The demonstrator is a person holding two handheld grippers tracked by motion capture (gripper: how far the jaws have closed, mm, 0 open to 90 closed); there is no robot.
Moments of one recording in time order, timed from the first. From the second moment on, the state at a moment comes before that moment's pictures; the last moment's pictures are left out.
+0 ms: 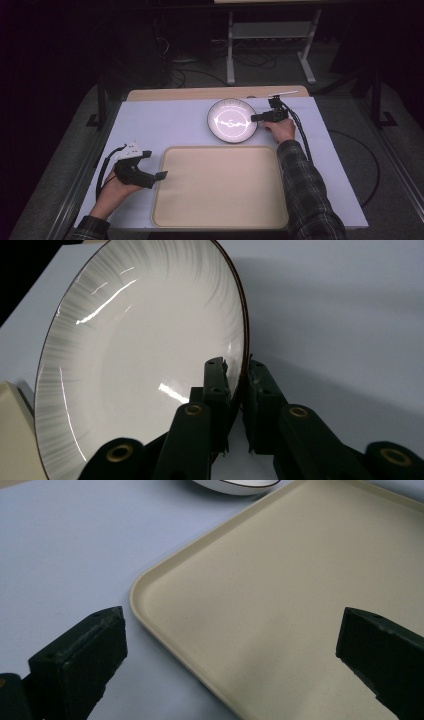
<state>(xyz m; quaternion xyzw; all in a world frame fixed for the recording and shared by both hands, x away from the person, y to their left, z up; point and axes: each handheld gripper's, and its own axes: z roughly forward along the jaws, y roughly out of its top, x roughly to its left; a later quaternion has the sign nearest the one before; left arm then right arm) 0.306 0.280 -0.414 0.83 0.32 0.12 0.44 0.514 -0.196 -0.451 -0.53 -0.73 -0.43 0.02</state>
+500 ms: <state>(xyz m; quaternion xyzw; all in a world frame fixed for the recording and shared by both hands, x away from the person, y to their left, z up) 0.306 0.280 -0.413 0.83 0.32 0.12 0.44 0.513 -0.196 -0.442 -0.53 -0.71 -0.46 0.00</state>
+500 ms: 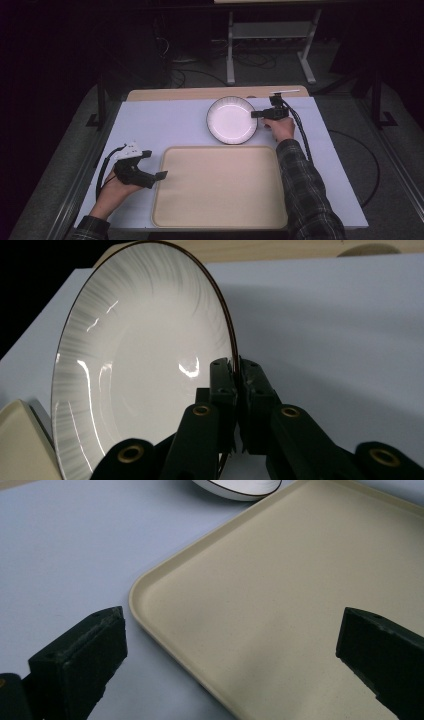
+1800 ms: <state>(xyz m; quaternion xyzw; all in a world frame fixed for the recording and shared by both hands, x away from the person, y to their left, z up) 0.306 0.280 -0.413 0.83 0.32 0.12 0.44 0.483 -0.205 -0.385 -0.48 -0.72 -0.50 -0.04</state>
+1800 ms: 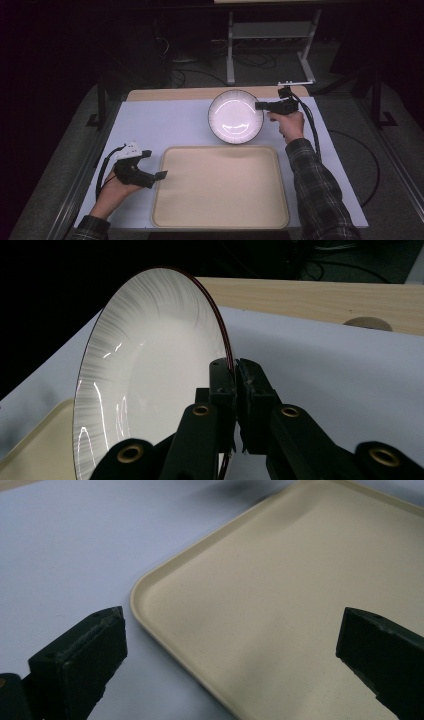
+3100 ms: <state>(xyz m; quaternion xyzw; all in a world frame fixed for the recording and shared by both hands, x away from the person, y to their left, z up) 0.304 0.280 -0.412 0.83 0.32 0.12 0.44 0.384 -0.162 -0.378 -0.37 -0.79 -0.48 0.02</state>
